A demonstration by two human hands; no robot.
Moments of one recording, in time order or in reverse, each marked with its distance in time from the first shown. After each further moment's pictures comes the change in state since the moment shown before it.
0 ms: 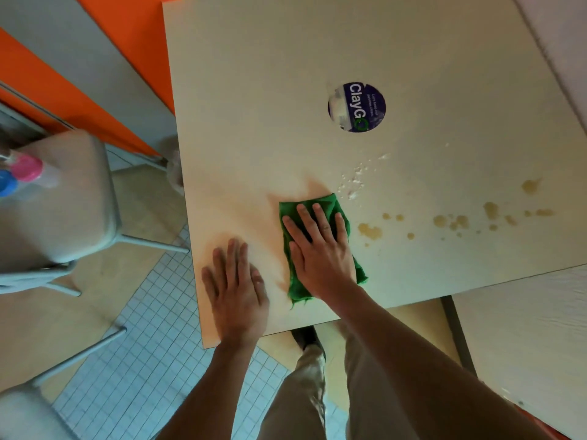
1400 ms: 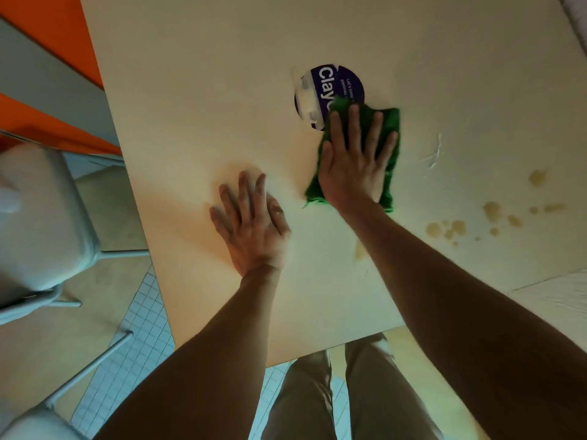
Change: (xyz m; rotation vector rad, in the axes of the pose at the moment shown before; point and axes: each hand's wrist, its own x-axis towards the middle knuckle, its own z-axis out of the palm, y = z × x) left_hand 0.146 0.110 0.031 0.042 0.000 -0.041; right_hand 0.148 0.114 -0.035 -0.019 0.026 0.524
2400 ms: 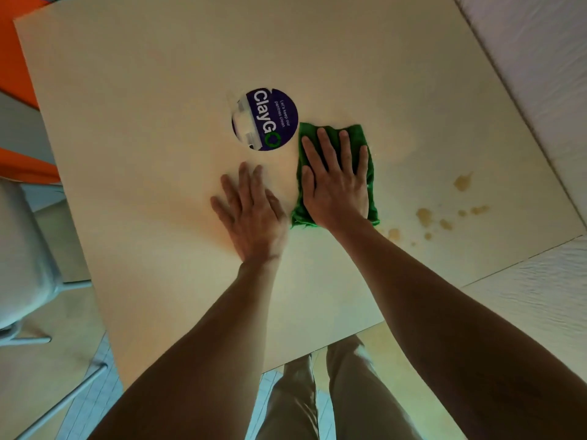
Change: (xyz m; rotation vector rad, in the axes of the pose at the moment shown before) left_hand 0.012 0.104 0.020 -0.099 0.057 0.096; right_hand -0.002 0.087 -0.012 0.020 0.027 -0.133
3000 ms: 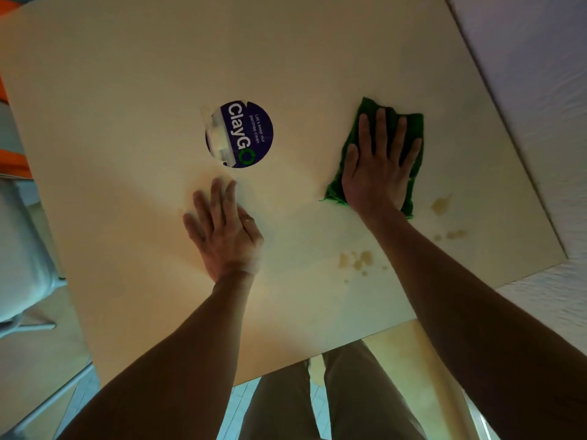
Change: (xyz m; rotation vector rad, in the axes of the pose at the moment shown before) left_hand -0.001 0.011 -0.001 0.131 -0.044 -0.069; right_hand 0.049 0.096 -0.026 -0.021 -0.007 0.240
